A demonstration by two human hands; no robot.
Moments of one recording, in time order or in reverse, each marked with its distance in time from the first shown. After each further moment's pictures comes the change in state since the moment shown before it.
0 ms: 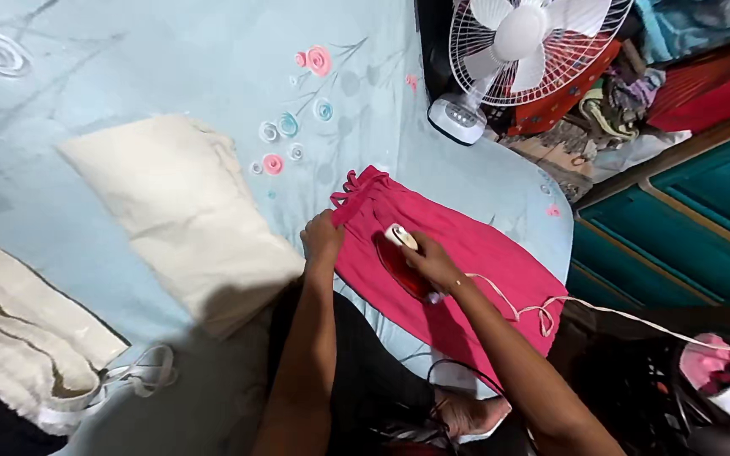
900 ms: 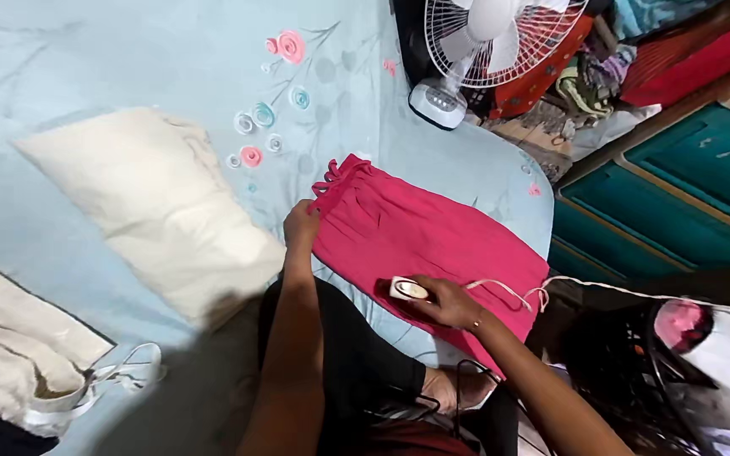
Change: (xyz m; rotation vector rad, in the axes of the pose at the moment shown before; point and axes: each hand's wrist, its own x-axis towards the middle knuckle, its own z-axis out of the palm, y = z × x) left_hand 0.014 -0.014 -0.004 -0.210 0.008 0.000; right_hand -0.102 0.046 0.004 -0.174 -0.154 -0.156
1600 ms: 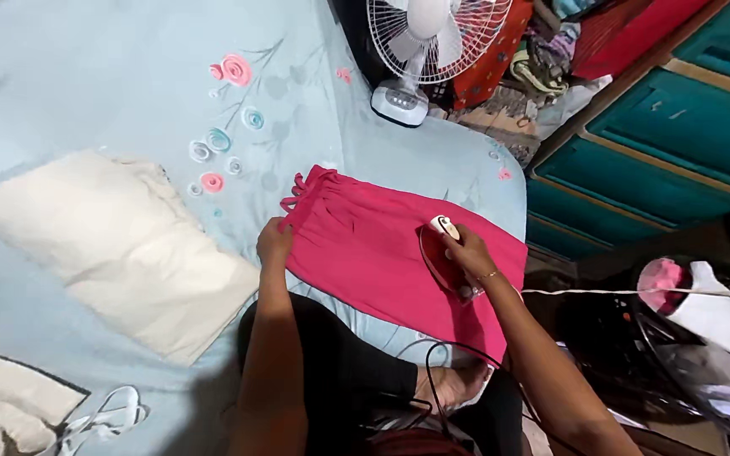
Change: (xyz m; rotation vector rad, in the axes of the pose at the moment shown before) left_hand -0.004 0.004 0.005 0.080 0.023 0.018; right_hand 0.004 0.073 -0.064 0.221 0.516 0.489
